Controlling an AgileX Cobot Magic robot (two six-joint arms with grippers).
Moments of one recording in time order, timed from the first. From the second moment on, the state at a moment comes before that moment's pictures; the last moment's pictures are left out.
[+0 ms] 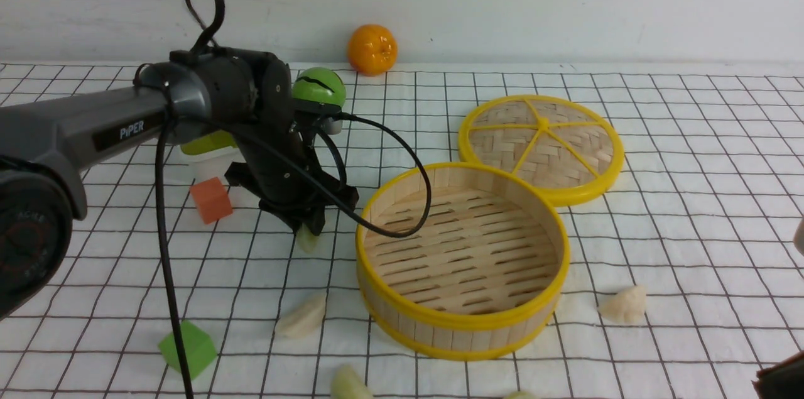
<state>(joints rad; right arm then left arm) 0.35 0.90 -0.95 0.33 1.24 -0.27 -0.31 2.18 -1.73 -0.06 0.87 0.03</state>
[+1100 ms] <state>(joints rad) 0.35 0.90 -0.95 0.33 1.20 -0.27 -0.65 2.18 -1.91 -0.11 0.77 -0.30</state>
